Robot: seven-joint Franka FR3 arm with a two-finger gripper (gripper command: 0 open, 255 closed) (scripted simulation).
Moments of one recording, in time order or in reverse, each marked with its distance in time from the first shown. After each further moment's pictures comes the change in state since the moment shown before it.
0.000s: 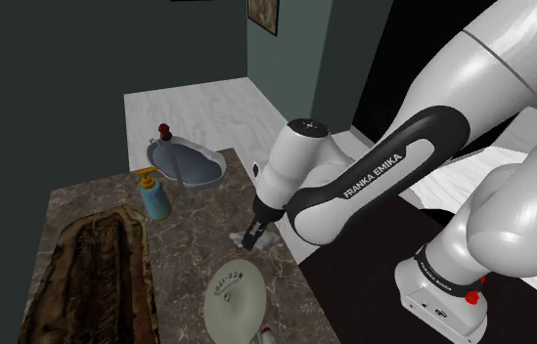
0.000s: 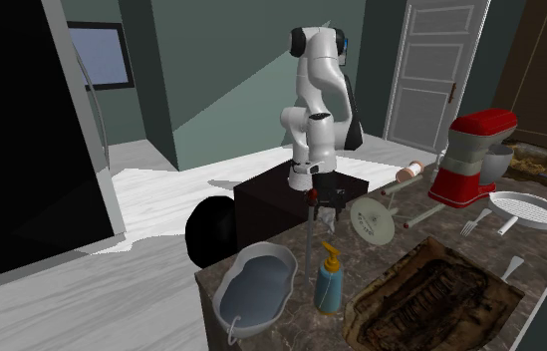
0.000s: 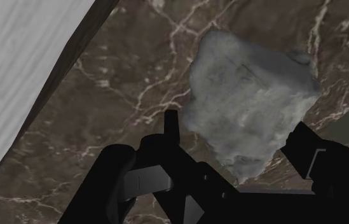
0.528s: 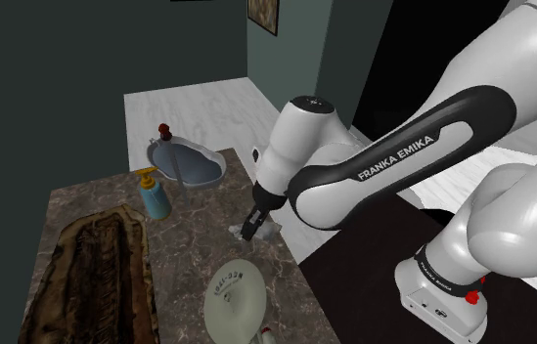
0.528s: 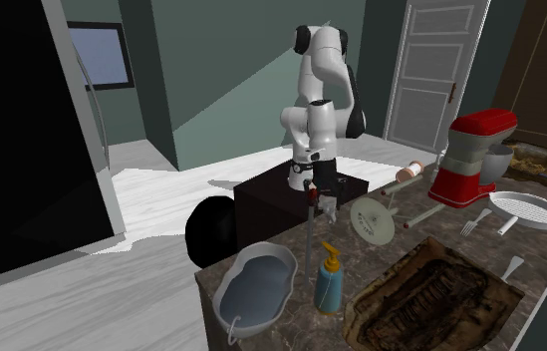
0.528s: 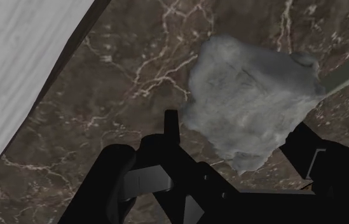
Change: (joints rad) arm 0.012 -0.133 -0.021 0.023 0.044 -0.151 -0.019
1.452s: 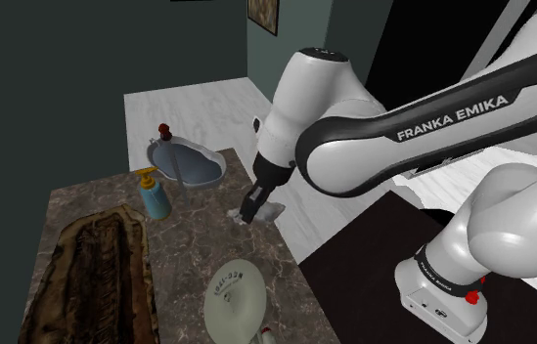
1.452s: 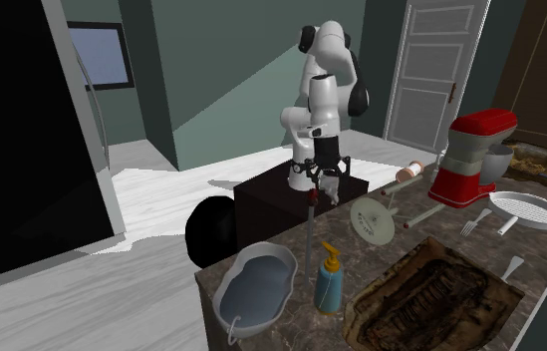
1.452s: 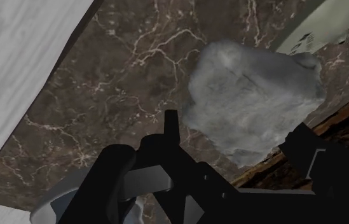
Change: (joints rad) arm 0.009 -0.182 -0.050 0.068 0.002 -0.245 0.012
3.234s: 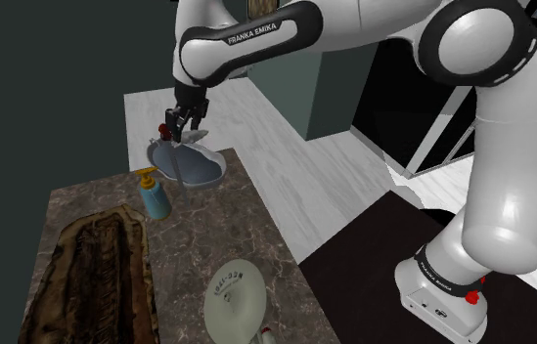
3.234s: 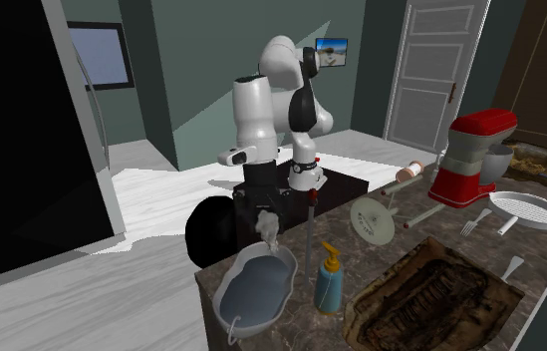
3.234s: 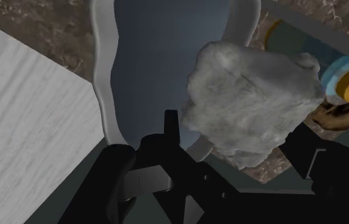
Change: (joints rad) arm -0.108 0.870 -0.118 1.060 -0.503 -0.265 0.068
